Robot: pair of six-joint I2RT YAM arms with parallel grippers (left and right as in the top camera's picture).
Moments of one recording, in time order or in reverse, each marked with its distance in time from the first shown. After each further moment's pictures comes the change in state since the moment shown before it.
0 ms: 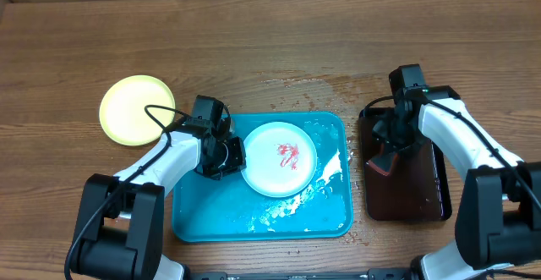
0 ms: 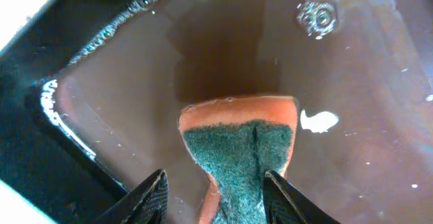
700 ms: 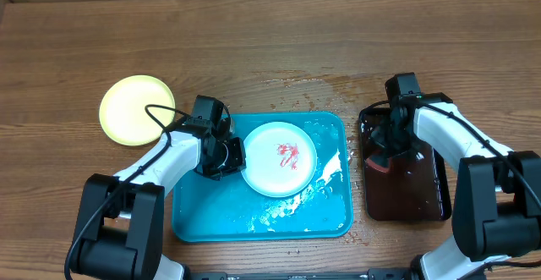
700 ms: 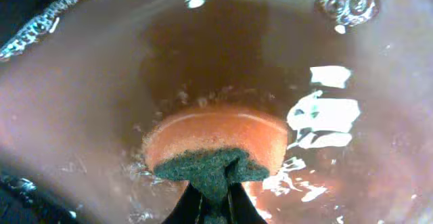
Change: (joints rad) left arm 0.000 0.000 0.002 -0.012 0.000 0.017; right arm 0.000 0.041 -0.064 0.072 0.011 0.001
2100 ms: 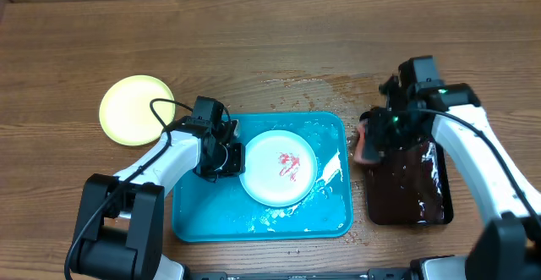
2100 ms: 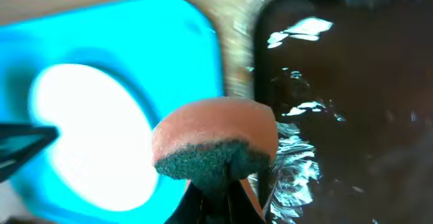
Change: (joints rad) left arm 0.000 0.001 0.004 -0.046 0.001 0.213; right arm 0.016 -0.224 0.138 -0.200 -0.361 -0.511
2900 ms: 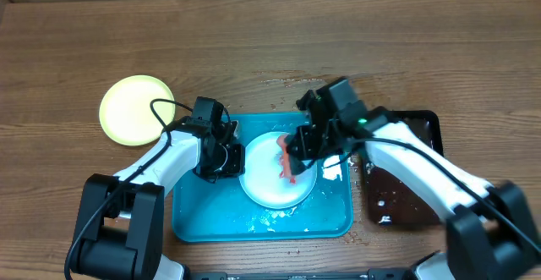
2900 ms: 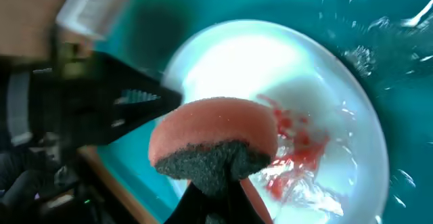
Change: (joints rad) left arm 0.000 0.000 0.000 -0.013 0.003 0.004; right arm 0.406 0.118 -0.111 0.444 -0.207 0.167
